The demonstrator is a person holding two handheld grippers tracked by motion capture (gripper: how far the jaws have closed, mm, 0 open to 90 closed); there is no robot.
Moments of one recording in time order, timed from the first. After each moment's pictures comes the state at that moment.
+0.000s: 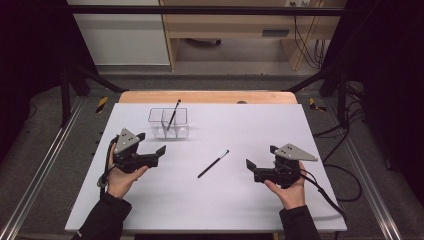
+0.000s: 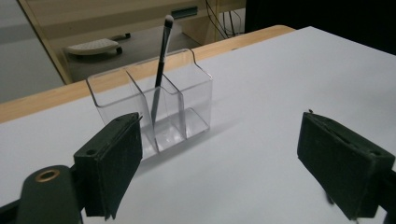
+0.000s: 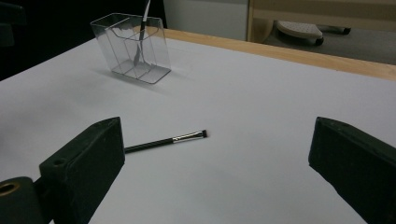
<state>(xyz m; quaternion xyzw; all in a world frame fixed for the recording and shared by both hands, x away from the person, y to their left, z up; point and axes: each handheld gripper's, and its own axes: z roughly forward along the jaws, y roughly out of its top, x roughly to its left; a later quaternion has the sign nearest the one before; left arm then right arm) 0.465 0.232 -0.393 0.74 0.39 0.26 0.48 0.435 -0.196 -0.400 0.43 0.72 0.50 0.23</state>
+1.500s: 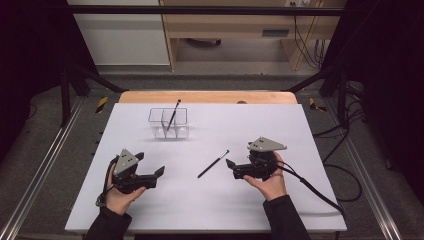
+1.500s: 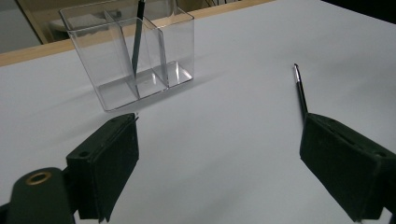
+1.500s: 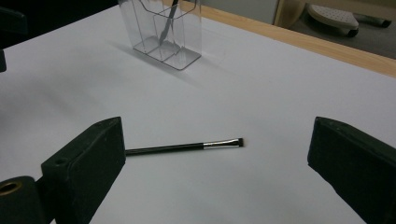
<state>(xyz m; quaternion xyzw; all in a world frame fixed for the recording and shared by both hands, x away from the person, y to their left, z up) 0.434 0.239 -0.426 0.75 0.40 0.24 0.46 0.460 -0.144 -0.401 0.38 0.77 0.46 0.21</state>
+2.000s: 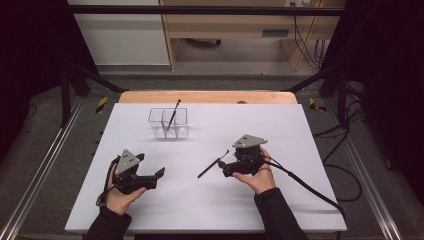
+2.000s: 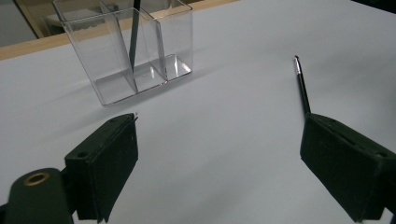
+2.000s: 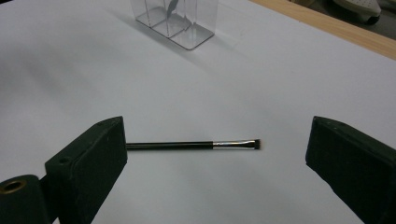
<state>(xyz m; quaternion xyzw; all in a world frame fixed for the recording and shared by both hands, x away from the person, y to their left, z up) 0.435 0.238 -0.429 0.76 0.39 0.24 0.45 0.483 -0.116 -0.415 0.36 0.81 0.42 0.20</state>
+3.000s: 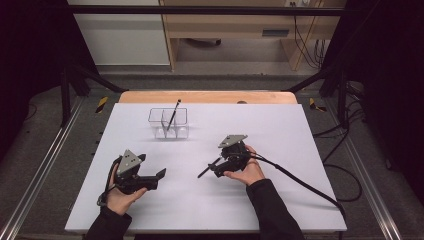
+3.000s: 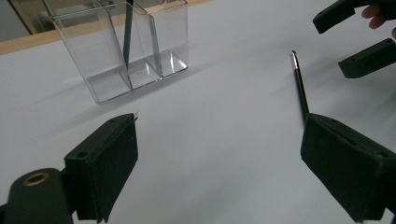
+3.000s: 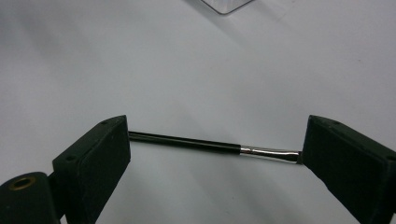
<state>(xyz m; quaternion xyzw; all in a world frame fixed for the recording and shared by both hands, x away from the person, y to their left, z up) 0.436 0.236 -0.430 0.77 0.39 0.23 0.45 0.514 -0.090 -0.445 0.30 0.87 0.37 0.15</state>
